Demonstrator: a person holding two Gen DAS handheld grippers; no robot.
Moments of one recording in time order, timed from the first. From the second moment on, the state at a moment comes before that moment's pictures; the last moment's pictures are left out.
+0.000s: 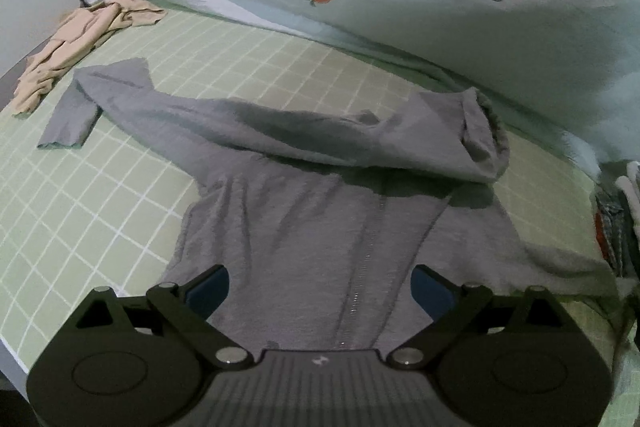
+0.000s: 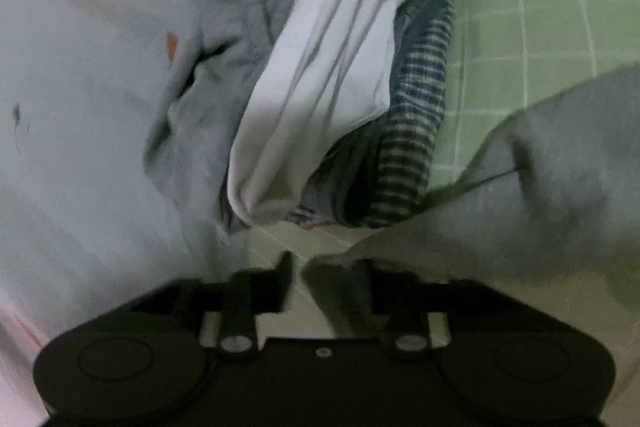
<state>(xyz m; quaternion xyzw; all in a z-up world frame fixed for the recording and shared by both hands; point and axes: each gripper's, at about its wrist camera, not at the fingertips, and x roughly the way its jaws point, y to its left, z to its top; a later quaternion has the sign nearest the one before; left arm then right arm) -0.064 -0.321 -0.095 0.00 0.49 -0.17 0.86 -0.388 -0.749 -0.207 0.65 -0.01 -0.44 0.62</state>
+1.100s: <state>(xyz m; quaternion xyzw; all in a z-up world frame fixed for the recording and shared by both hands) -0.063 -0.341 -0.115 0.04 0.52 -0.18 0.83 -0.458 -0.632 -0.175 0.21 0.33 -0.58 0.72</state>
